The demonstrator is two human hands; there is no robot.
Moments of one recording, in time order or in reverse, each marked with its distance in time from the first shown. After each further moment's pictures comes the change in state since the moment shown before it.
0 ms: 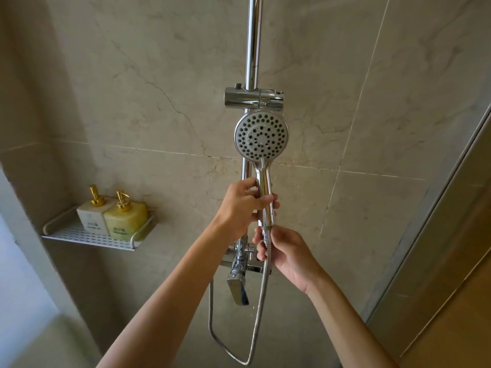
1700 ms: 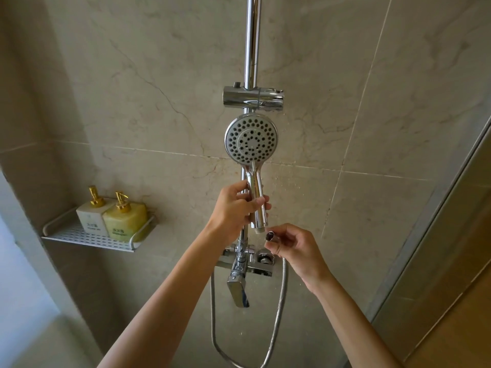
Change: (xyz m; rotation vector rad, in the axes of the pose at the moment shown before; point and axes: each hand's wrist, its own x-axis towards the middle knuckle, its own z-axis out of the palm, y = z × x) left_hand 0.003 -0.009 -0.009 0.004 0.067 -0.004; right_hand -0.003 -0.010 -0.013 -0.504 0.223 -0.128
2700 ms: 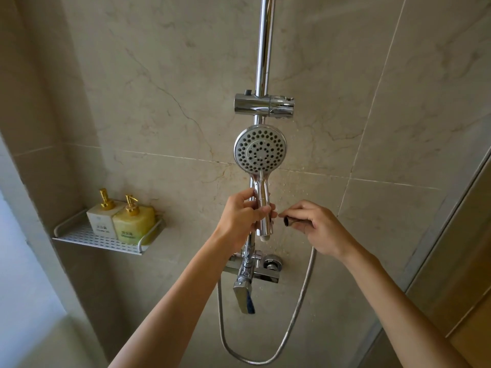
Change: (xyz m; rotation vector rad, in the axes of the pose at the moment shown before) left_hand -0.002 -0.006 -0.007 0.013 -0.021 0.002; right_hand 0.035 -0.054 -0.033 -0.736 -0.180 -0.289
